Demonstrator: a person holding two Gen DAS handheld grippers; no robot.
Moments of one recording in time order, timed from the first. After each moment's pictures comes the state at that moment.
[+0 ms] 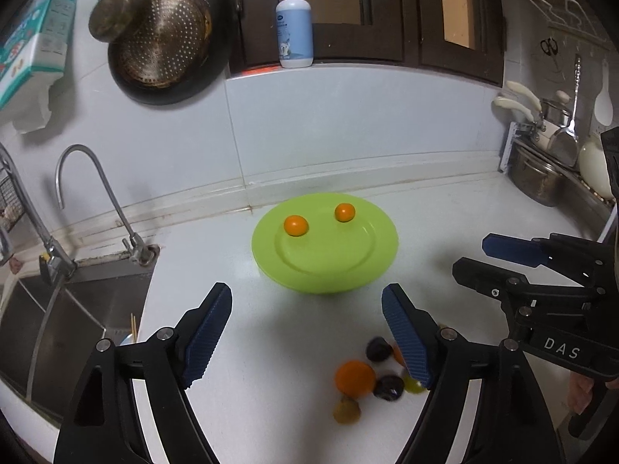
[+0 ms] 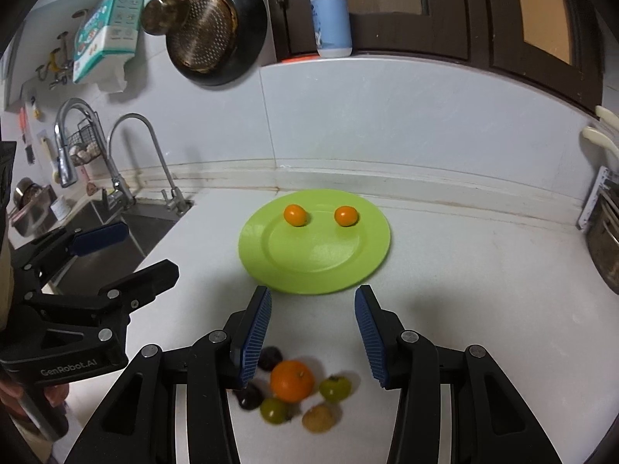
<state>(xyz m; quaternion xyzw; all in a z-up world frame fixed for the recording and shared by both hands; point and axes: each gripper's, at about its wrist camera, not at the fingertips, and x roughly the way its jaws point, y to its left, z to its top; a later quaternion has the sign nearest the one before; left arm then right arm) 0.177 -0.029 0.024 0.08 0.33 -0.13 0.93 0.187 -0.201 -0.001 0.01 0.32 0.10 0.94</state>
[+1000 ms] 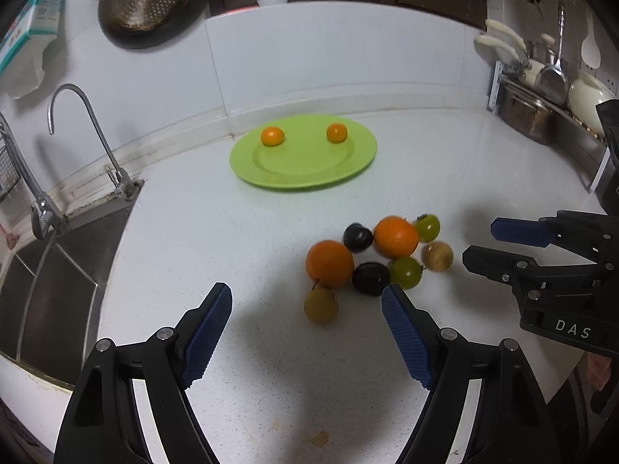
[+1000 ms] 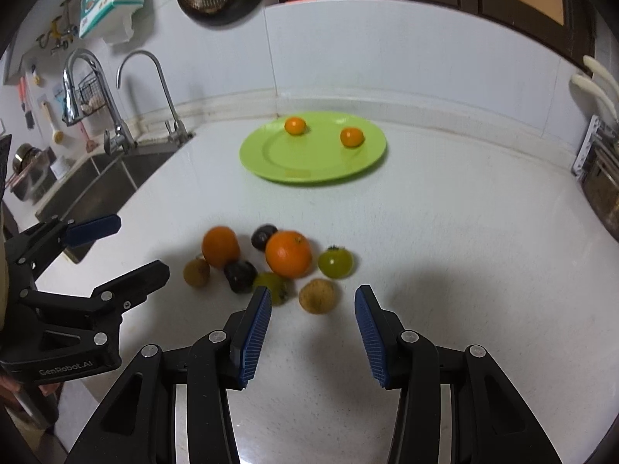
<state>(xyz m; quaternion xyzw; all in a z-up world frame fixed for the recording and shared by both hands) 0.126 -0.038 -0.050 0.11 0.39 -0.14 0.90 0.129 -0.204 -0.074 0.00 0.39 0.10 0.92</state>
